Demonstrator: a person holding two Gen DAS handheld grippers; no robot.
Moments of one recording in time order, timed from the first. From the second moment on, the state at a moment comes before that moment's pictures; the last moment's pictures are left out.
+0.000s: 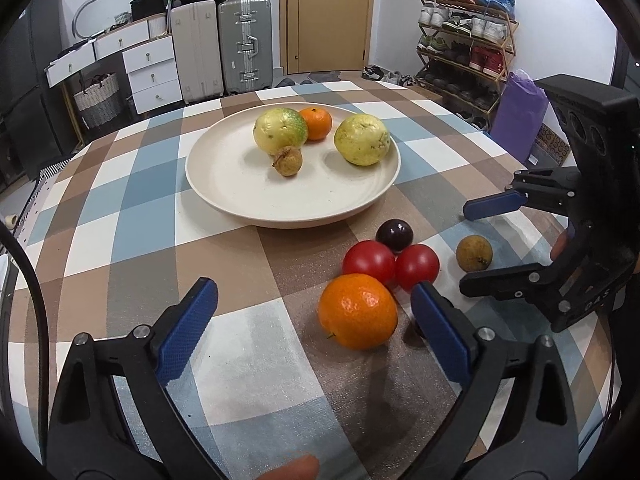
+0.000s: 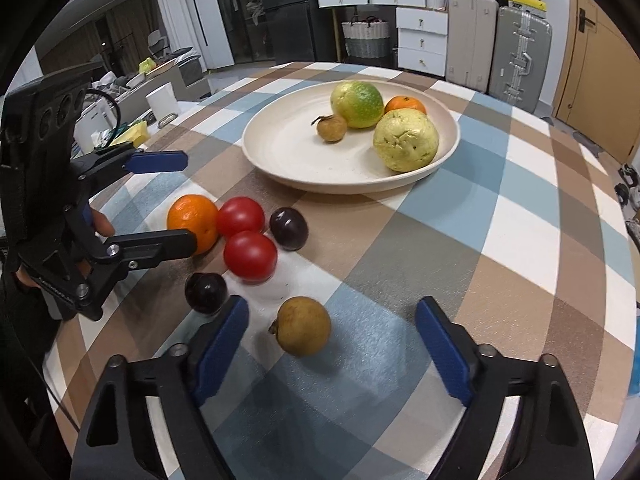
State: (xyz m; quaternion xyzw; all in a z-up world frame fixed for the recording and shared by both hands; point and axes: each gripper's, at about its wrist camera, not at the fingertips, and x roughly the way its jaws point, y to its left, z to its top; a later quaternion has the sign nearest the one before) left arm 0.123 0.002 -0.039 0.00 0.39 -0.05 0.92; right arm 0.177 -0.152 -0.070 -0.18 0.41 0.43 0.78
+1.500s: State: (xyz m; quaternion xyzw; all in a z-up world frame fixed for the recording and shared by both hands) left arm 0.119 -0.007 -0.040 0.00 0.39 -0.11 0.91; right arm 0.163 -0.155 -0.068 -0.20 0.40 0.47 0.76
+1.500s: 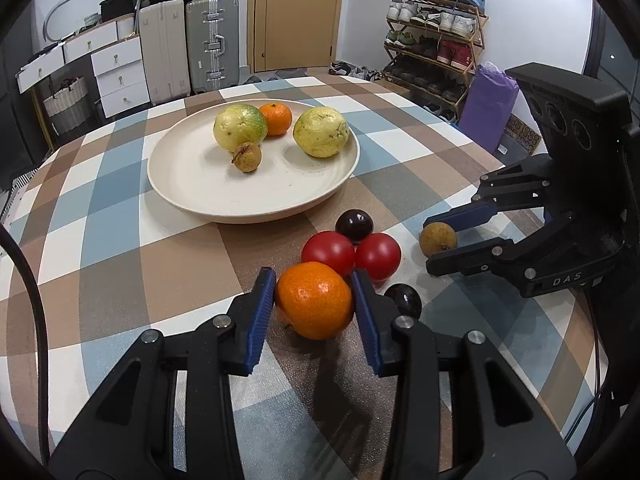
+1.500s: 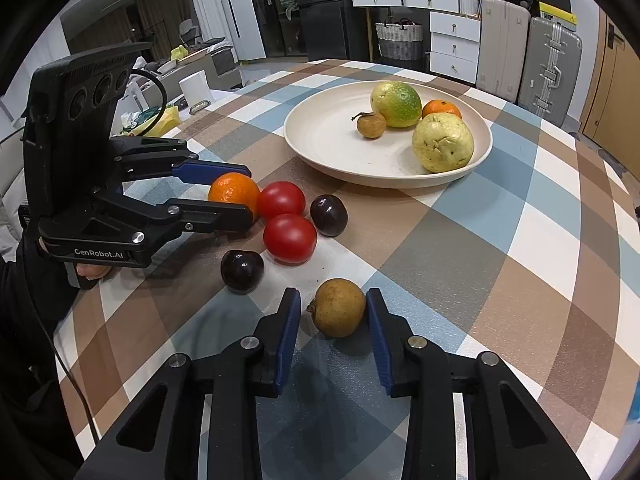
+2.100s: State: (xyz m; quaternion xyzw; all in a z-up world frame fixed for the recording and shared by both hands) left arm 0.115 0.002 -0.031 -0.02 0.37 -0.10 0.92; right arm 0.158 -0.154 -0.065 -0.20 0.39 0.47 0.77
